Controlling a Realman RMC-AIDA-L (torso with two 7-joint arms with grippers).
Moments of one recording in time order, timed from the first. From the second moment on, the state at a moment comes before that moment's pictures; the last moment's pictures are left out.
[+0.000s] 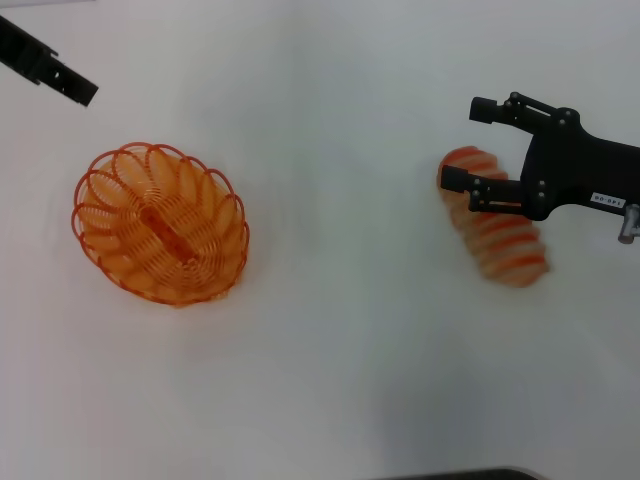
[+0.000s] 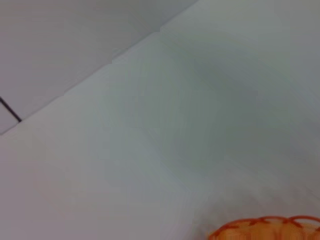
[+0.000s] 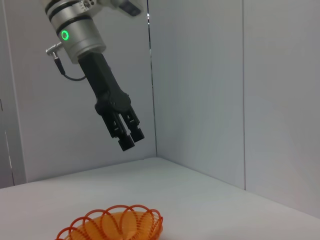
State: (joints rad) left arm -0.86 -2.05 0.91 1.36 2.82 1.80 -2.42; right arm 0.42 2.09 -0.43 -0.56 -2.00 -1.68 0.97
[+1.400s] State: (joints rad) left arm -0.93 -2.02 1.10 0.88 2.86 1.49 -2.55; right arm 0.43 2.09 -0.45 -0.52 -2.01 -1.65 0.94
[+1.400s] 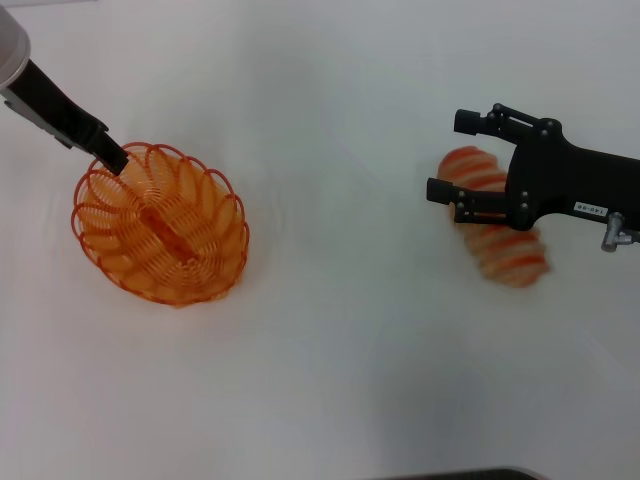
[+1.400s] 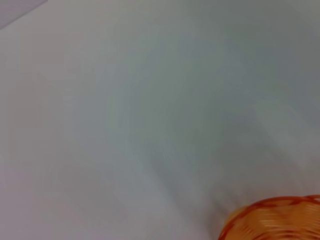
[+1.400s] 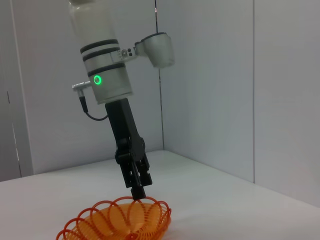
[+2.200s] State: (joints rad) left arm -0.93 -2.02 1.14 0.78 2.86 1.40 -2.55; right arm 0.43 2.09 -0.45 -0.52 -2.01 -1.65 0.94
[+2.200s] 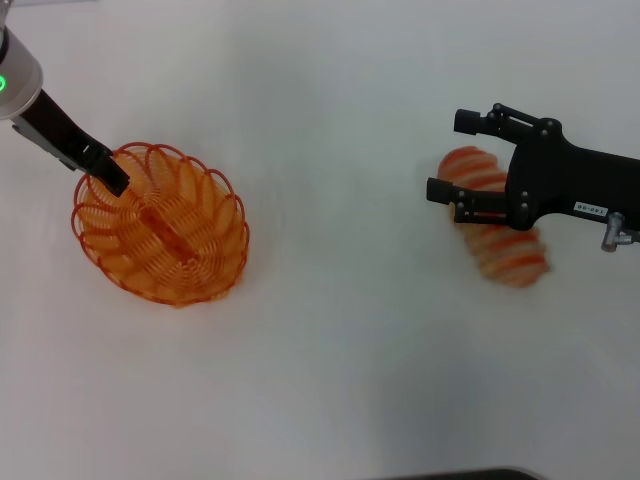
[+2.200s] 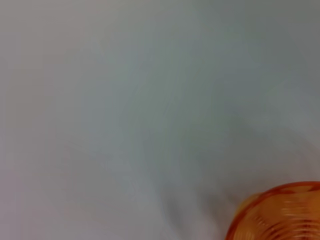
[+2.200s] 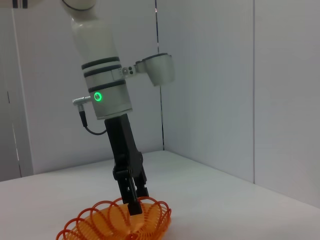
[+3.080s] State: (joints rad) left arm -0.93 -2.03 1.15 0.76 2.86 1.39 -2.55; right arm 0.43 2.09 -0.46 -0.52 -2.01 -1.63 0.94
